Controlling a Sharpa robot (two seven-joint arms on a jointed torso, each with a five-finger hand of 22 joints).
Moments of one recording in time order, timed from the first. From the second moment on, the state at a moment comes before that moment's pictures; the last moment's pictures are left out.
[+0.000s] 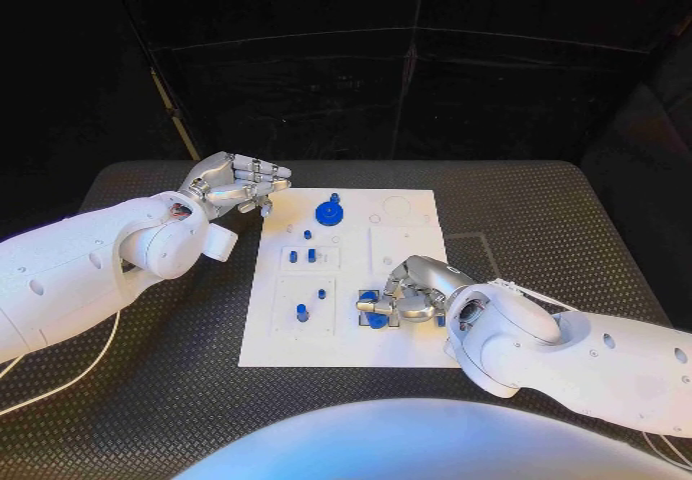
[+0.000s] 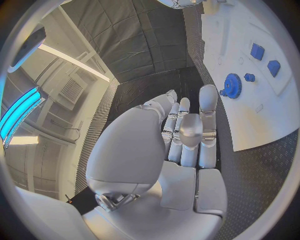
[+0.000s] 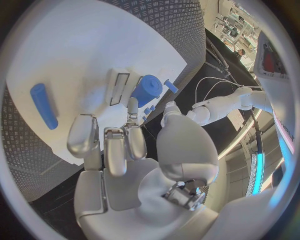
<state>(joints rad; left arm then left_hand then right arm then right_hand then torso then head) 1.08 -0.82 0.09 1.36 -0.31 -0.13 0.23 1.47 -0.14 0.36 0.10 0.10 1.05 0.18 0.09 0.07 1.15 0.10 0.11 0.08 1.39 0.01 1.20 0.87 0.16 1.20 0.12 0.72 0.92 0.75 -0.92 0.11 1.94 -1.53 -0.44 -0.63 0.98 -0.10 -0.15 0.29 0.13 1.00 0.04 0.57 0.37 1.46 -0.03 1.37 1.31 1.46 -0.08 1.55 1.31 0.09 1.35 0.03 1.34 1.16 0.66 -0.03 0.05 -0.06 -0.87</state>
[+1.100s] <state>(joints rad) 1.08 -0.82 0.09 1.36 -0.31 -0.12 0.23 1.47 -0.14 0.36 0.10 0.10 1.05 0.18 0.09 0.07 1.15 0.10 0.11 0.08 1.39 0.01 1.20 0.87 0.16 1.20 0.12 0.72 0.92 0.75 -0.92 0.11 1.92 -1.56 -0.39 -0.62 1.32 -0.01 -0.10 0.20 0.22 1.01 0.03 0.56 0.39 1.46 -0.04 1.37 1.31 1.47 -0.09 1.55 1.31 0.09 1.35 0.02 1.34 1.17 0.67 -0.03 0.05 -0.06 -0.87</state>
